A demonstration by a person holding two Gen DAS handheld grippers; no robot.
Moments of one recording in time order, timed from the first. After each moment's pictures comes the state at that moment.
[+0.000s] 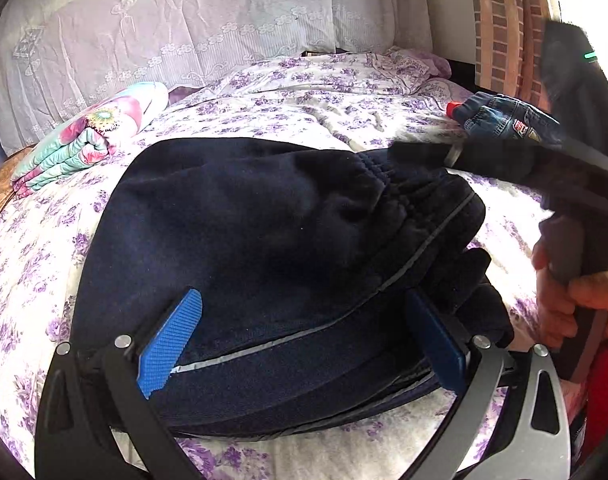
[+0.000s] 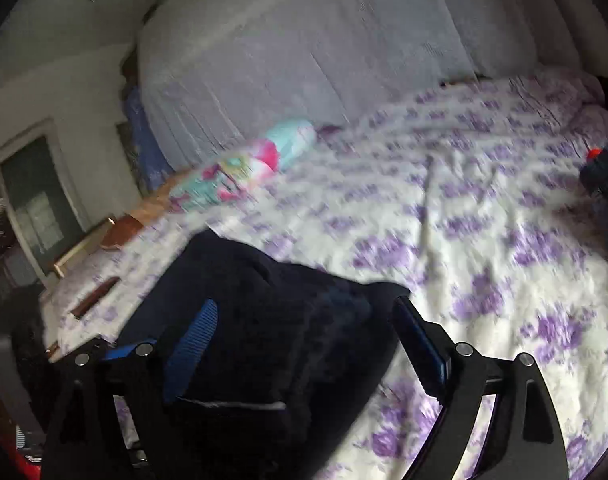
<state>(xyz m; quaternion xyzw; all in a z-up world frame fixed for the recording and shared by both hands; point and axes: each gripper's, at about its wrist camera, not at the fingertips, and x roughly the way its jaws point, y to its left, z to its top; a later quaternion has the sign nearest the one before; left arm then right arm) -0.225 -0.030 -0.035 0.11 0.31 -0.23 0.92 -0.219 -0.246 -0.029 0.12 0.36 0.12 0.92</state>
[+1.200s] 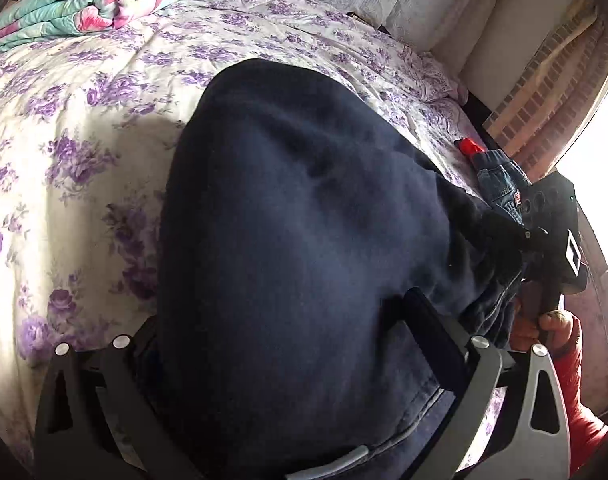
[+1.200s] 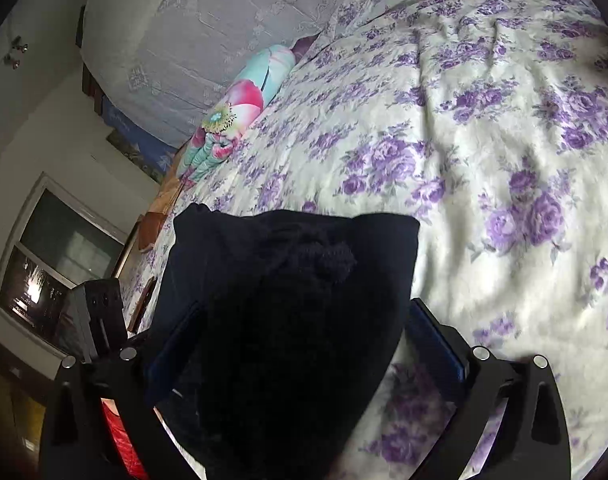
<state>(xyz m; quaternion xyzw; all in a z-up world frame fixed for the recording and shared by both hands) -0.118 0.068 -0.054 -0.07 0.45 -0.31 0.83 -0.174 -0.263 -0.048 0.26 0.40 0.22 0.85</state>
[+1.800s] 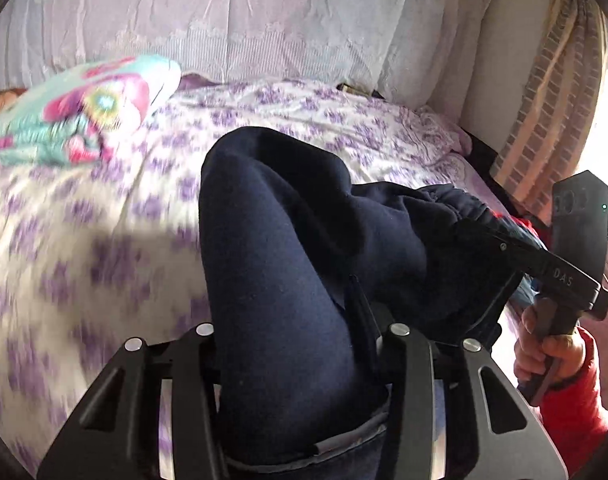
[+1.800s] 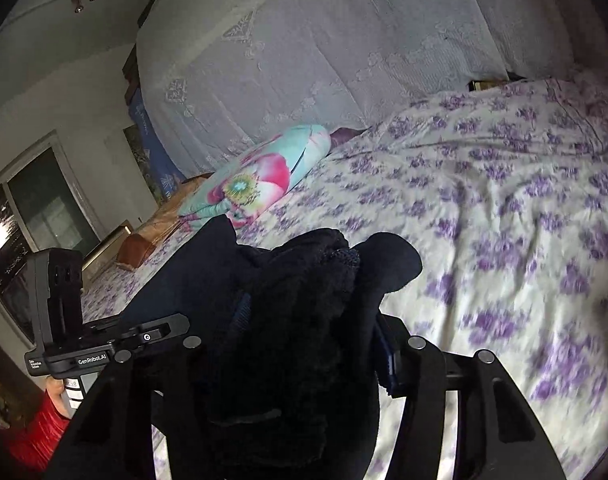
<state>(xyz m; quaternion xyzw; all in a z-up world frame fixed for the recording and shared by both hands) -0.054 0.024 0.048 -0.04 0.35 -0.28 0.90 -0.094 -0.258 0.066 0.13 0.28 0.19 0.93</state>
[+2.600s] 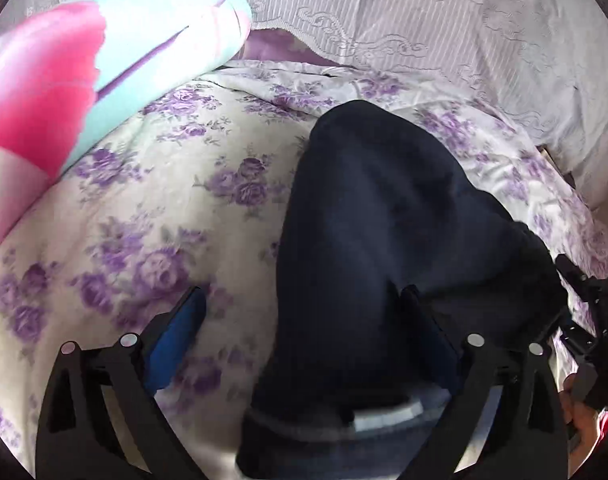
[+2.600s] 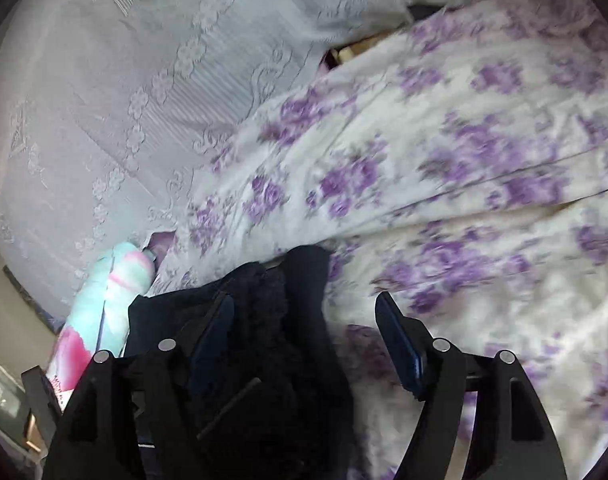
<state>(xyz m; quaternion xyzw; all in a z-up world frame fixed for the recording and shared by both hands) 0.307 -0.042 -0.023 -0.11 0.40 -0.11 0.90 0.225 -0.363 -0.002 0.26 0.23 -0.03 0.94</state>
